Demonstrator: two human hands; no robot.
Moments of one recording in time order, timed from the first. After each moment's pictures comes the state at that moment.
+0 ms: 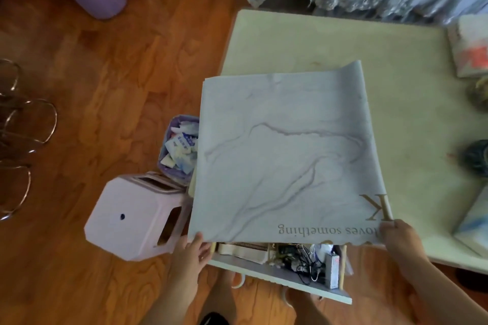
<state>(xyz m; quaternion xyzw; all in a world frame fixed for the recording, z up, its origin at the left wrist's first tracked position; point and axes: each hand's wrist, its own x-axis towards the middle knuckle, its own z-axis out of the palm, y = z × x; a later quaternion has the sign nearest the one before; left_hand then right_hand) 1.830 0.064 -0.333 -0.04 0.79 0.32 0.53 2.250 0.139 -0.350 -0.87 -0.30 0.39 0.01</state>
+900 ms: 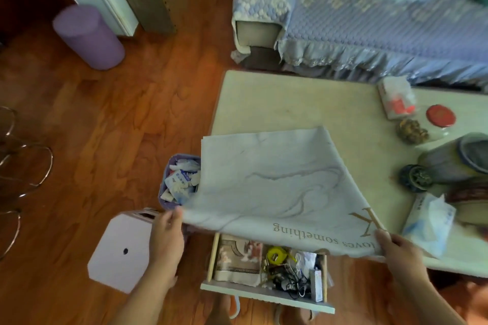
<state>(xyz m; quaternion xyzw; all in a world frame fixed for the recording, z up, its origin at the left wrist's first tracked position) 1.805 0.141 -0.166 0.31 0.83 0.25 0.38 2.229 0.122 -0.173 -0.87 -0.21 0.40 0.21</state>
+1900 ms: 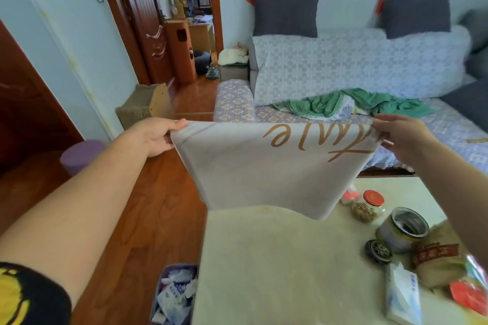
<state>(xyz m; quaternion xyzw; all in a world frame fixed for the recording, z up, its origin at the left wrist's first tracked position) 1.780 0.449 0.197 0.39 0.59 0.38 0.59 2.288 0.338 0.197 -0.69 -0.31 0.36 0.55</state>
